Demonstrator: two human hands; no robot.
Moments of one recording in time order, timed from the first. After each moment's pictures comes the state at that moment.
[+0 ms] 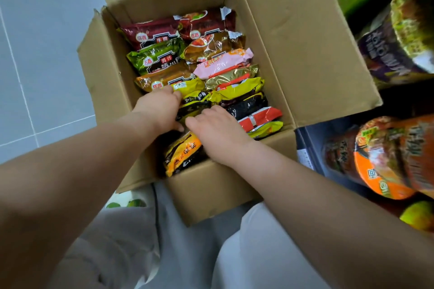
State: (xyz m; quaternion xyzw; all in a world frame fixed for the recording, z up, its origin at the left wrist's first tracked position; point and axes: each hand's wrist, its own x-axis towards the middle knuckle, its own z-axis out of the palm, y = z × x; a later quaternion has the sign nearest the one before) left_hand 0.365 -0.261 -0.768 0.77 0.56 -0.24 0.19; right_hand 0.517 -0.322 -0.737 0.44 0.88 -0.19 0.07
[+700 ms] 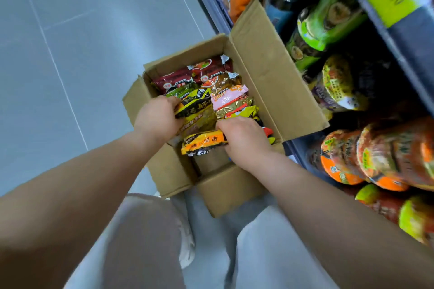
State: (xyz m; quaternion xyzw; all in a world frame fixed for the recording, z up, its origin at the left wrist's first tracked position) left_hand 0.331 -0.236 -0.609 0.74 0.63 -0.09 0.22; right_hand 0.519 -0.308 -0.589 0.60 0.76 -0.24 0.04
